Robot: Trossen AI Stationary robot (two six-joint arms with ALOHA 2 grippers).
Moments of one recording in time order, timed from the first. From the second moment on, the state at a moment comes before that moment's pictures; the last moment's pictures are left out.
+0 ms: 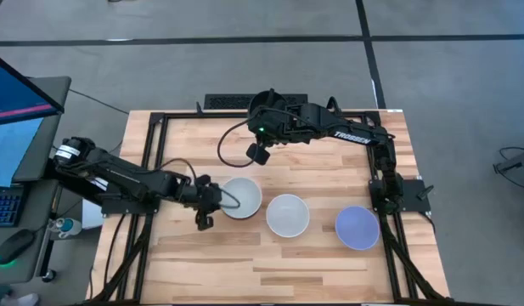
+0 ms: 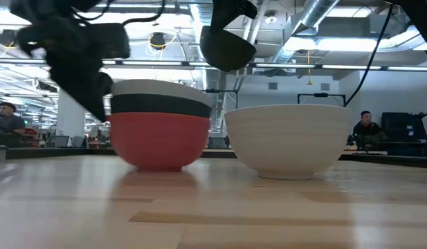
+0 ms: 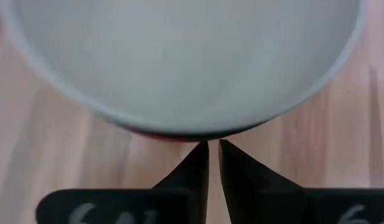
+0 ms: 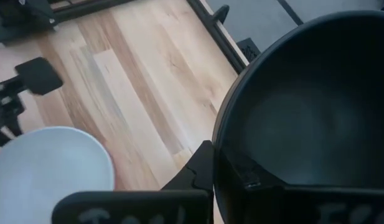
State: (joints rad) left arm -0.22 1.24 0.65 -0.39 -0.11 -0.40; right arm -0.08 2.04 2.36 -1.29 0.37 0.21
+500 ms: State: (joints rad) left arm -0.11 1.24 0.65 -0.46 -0.09 -0.33; right arm 0.00 2.05 2.36 -1.34 0.24 0.29
